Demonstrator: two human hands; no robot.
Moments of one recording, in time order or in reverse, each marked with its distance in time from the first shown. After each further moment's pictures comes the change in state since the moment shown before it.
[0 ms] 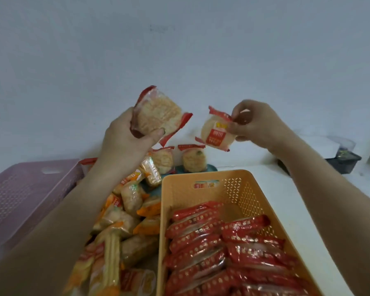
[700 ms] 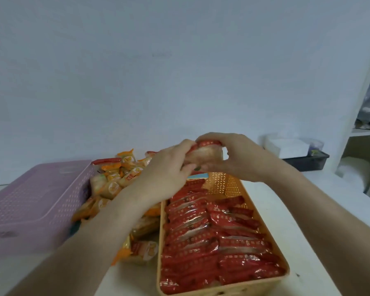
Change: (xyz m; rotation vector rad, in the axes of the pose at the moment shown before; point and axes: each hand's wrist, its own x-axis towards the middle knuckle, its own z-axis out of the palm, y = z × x) left_hand -0.069 0.049 0.027 0.476 -0.362 0.299; right_hand -0.095 -0.044 0.008 -0.442 -0.251 -0.285
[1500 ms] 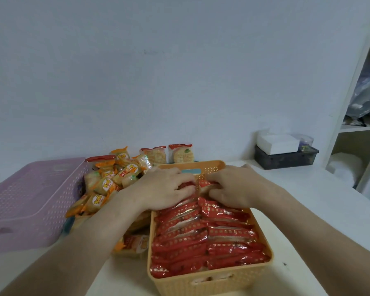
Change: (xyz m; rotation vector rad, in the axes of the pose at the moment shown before) left_hand -0.007 -0.017 0.027 0.319 -0.523 0.030; right_hand -0.038 0.012 0.030 -0.505 -0.325 0.183
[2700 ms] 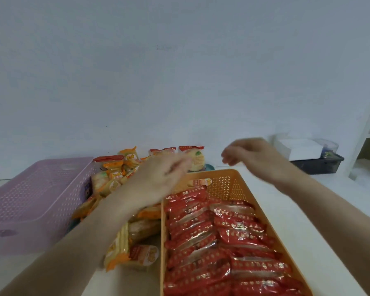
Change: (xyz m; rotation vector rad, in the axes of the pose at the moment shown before) left_hand -0.017 -0.011 -0.026 -0.467 0.349 -0.063; right_hand 0.026 0.019 -0.031 0.829 0.312 0.135
